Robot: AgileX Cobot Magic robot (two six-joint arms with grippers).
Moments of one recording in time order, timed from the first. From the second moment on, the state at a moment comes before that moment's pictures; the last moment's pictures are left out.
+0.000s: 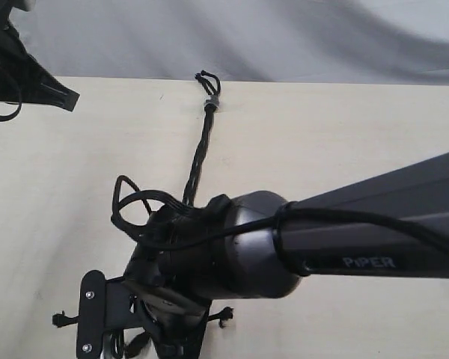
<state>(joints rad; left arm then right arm) -0.22 1.37 -1.01 0.39 0.57 -0.22 1.03 1.98 -1.15 -0.22 0.67 -0.41</state>
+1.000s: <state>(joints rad) -0.22 1.37 -1.01 0.38 0.57 -0.22 0.81 1.94 -1.14 -0.21 0.67 -0.43</state>
